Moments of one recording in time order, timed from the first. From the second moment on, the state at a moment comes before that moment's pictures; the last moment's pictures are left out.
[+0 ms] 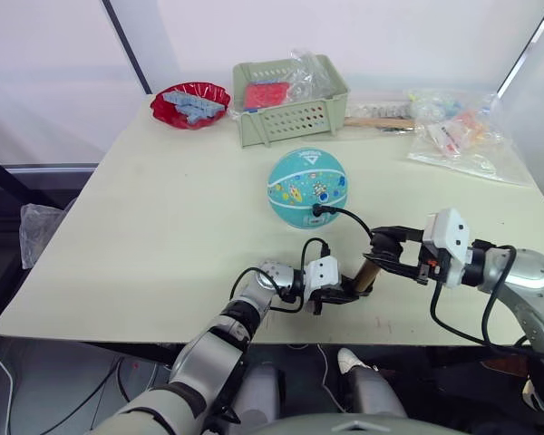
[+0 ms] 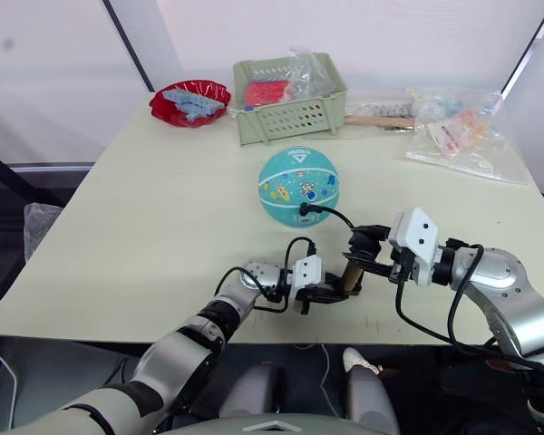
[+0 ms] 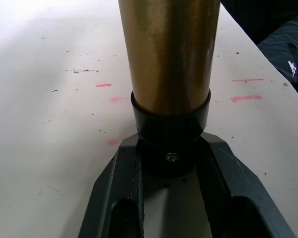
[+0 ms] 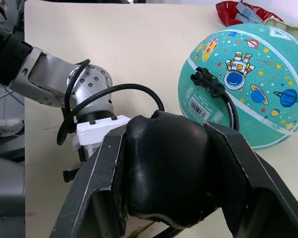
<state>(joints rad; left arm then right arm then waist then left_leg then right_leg) -0.63 0.08 -0.35 1.08 0.11 -0.53 -1.10 -0.13 -0.76 0.03 -0.43 0.48 0.35 0.88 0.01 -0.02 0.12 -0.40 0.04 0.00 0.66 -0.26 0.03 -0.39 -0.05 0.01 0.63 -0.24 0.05</state>
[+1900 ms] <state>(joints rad) -0.63 0.07 -0.35 1.08 0.12 -0.53 -1.09 -0.09 -0.78 0.02 -0.45 0.48 0.34 0.87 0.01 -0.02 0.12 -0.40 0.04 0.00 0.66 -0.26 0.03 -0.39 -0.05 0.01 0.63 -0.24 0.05</state>
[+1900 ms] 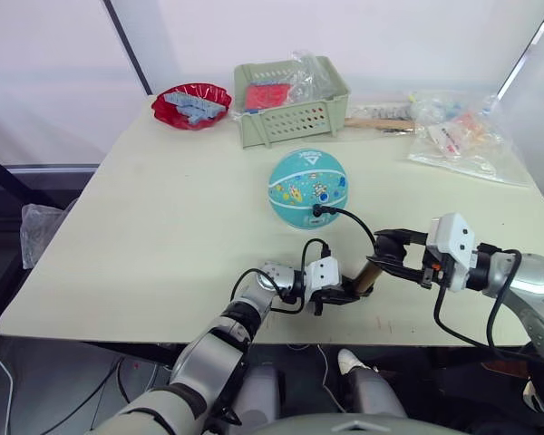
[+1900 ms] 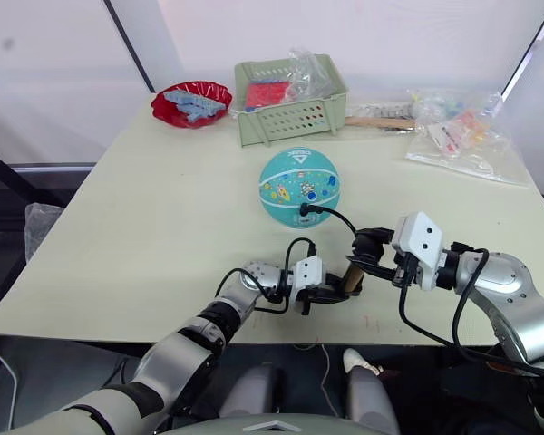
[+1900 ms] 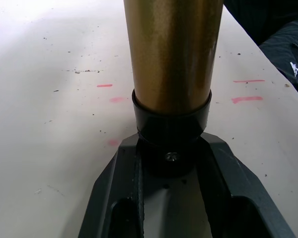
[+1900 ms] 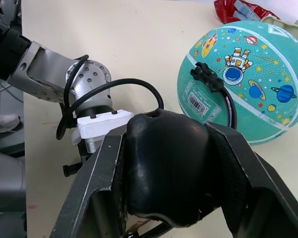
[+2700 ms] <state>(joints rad) -0.64 0.06 -0.34 1.08 0.11 -0.53 -1.10 -0.52 -1.07 -0.27 -0.44 0.99 0.84 0.92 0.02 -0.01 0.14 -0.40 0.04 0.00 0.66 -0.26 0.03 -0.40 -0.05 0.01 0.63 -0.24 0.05</state>
